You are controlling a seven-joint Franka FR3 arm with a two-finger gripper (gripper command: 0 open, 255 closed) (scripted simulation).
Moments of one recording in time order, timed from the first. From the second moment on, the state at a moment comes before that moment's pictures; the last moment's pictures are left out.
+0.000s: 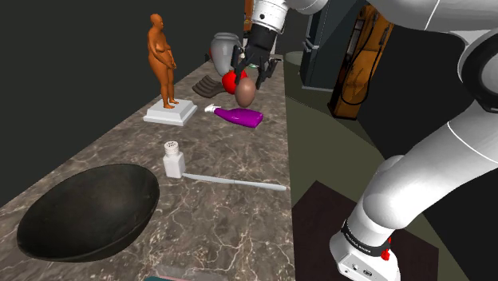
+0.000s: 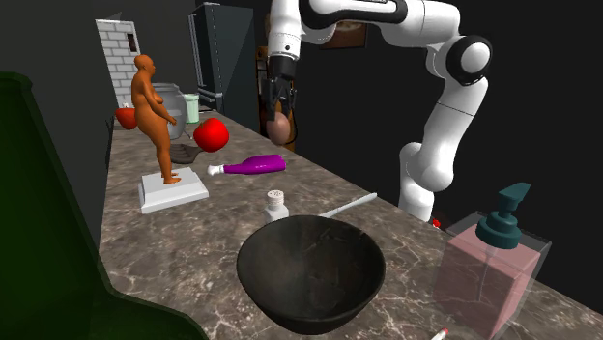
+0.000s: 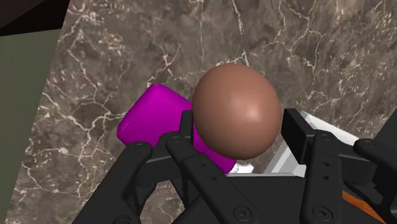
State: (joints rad) arm -0.04 -0.33 0.05 -1.88 0.29 1.65 0.48
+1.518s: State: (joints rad) arm 0.10 -0.25 0.35 -1.74 0.29 1.70 0.91
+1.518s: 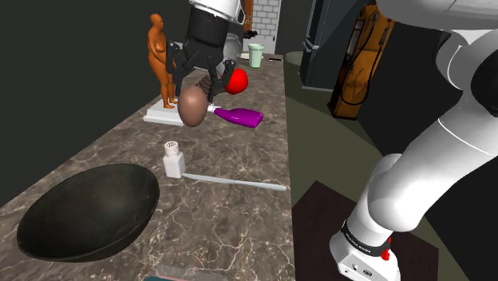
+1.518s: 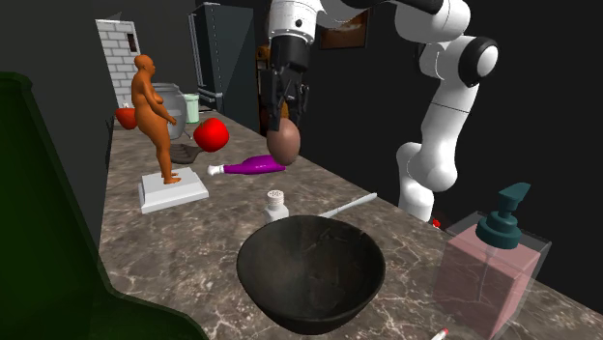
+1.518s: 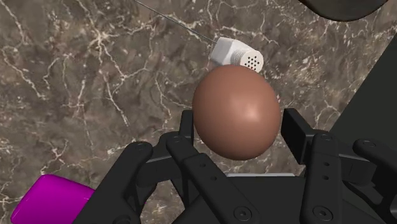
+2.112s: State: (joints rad) arm 0.18 -0.06 0.52 -1.54 0.18 1.73 1.17
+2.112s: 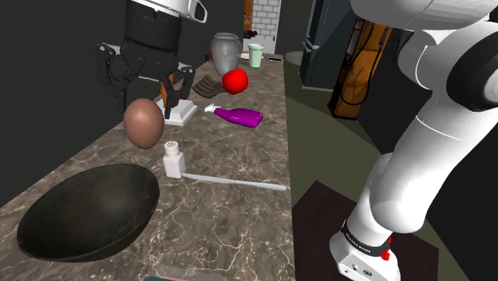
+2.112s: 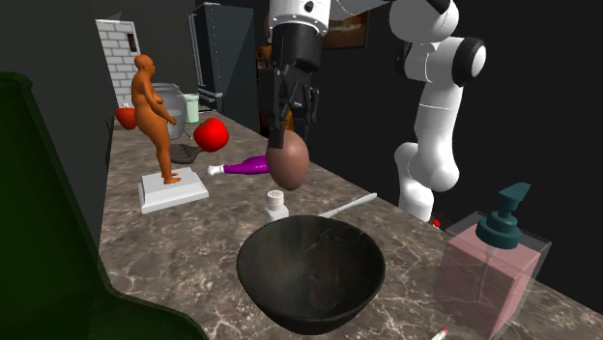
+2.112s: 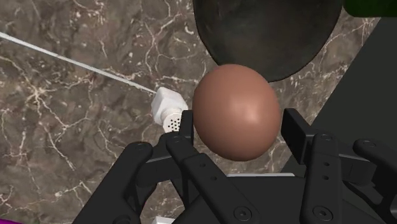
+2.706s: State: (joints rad) arm 0.33 0.19 0.63 -1.30 -0.03 1.72 1.42
